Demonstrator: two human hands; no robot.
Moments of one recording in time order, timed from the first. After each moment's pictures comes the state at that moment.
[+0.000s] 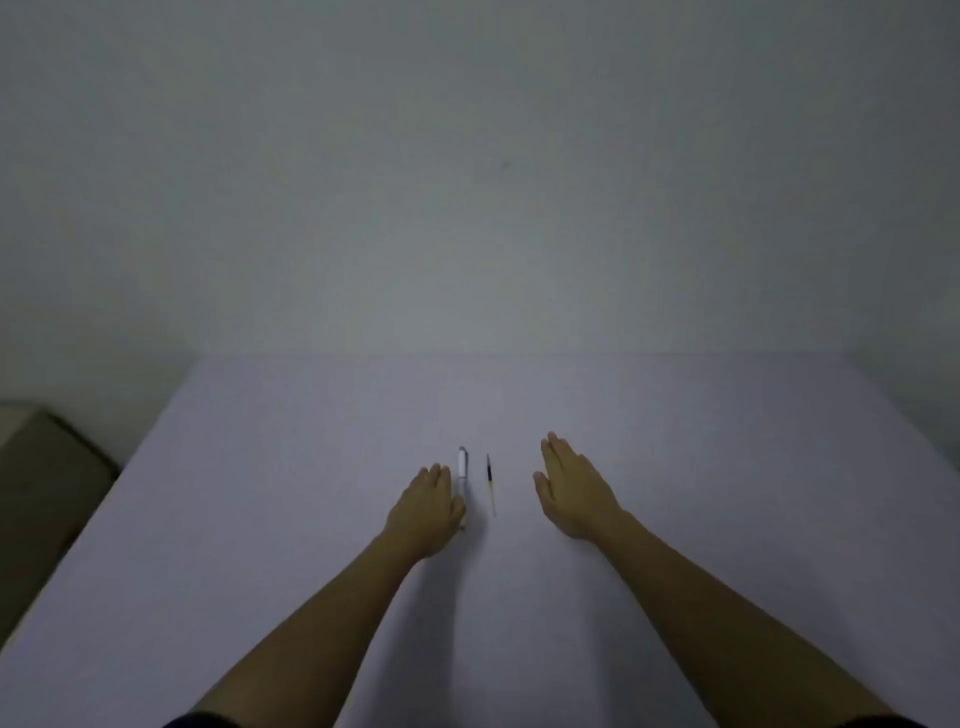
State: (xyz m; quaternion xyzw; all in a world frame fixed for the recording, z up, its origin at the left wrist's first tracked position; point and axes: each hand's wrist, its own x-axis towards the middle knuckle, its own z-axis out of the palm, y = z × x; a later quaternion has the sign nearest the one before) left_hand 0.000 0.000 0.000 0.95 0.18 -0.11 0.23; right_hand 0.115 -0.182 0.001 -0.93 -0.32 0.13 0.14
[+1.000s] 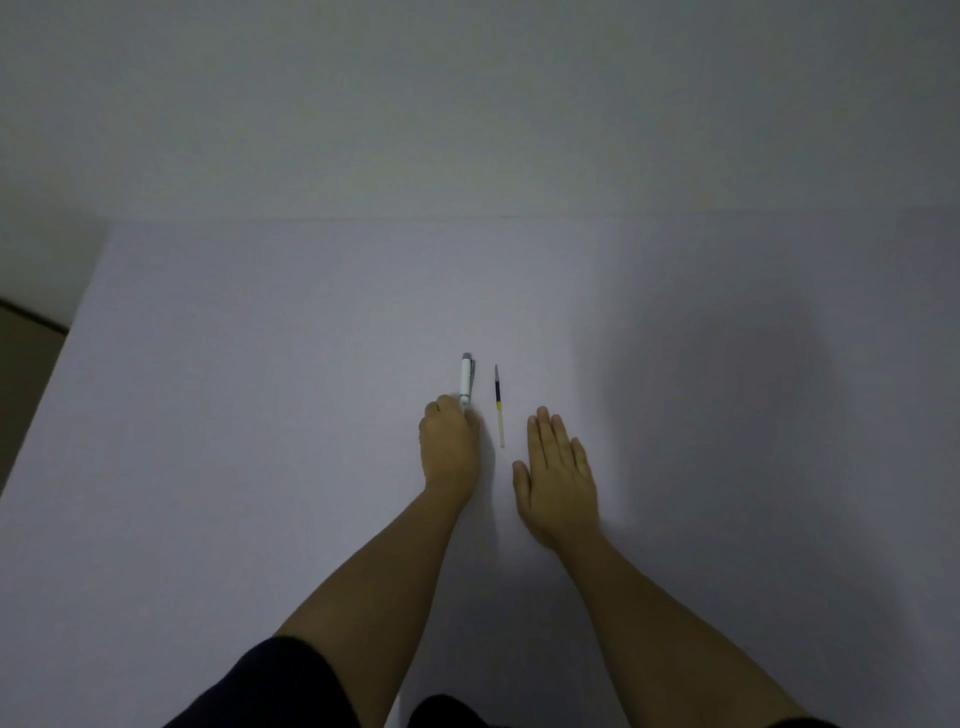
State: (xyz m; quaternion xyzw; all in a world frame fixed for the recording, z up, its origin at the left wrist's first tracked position) left_hand 0.078 -0.020 -0.090 0.86 0.41 0.01 0.29; right_hand 0.087 -0.161 -0.138 -0.94 -0.28 0.09 0.16
